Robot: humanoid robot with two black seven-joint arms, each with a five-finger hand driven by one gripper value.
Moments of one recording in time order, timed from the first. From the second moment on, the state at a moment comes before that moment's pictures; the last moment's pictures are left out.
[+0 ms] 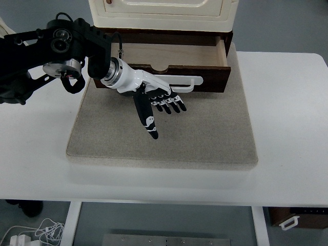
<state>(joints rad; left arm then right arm) -1.33 0.50 -0.31 -1.39 0.55 -0.55 0.61 -0.02 0.00 -0.01 0.17 -0.04 0.07 0.03</state>
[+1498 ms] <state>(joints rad) -1.35 0.41 -0.32 -1.19 0.69 -0.60 0.61 -0.02 0.00 -0.01 0.17 -0.04 0.07 0.03</state>
